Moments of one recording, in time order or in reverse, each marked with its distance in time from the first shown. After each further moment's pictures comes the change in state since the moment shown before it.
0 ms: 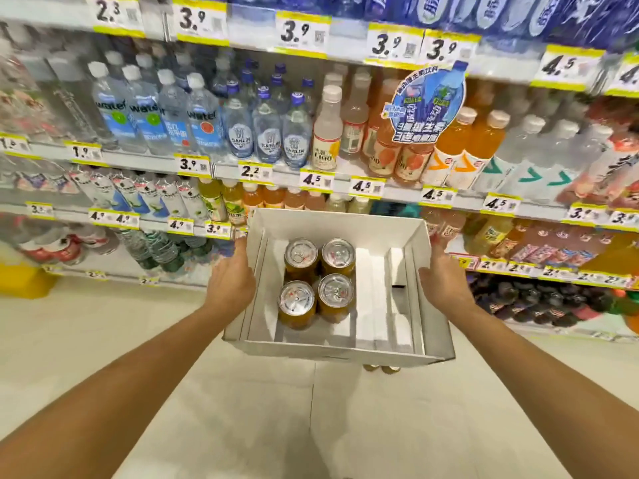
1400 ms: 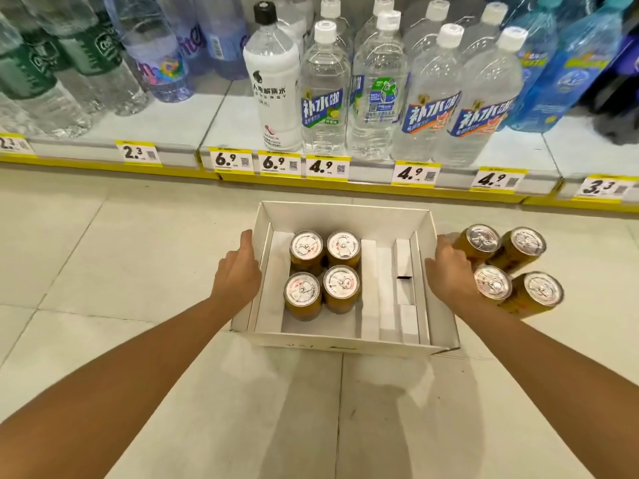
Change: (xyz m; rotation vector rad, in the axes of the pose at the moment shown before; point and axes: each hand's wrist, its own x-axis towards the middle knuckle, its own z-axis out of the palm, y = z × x) left_hand 0.083 -0.324 0.617 0.022 -0.106 -0.117; right_hand 0.124 0.239 0.663 0.001 -0.116 0.060
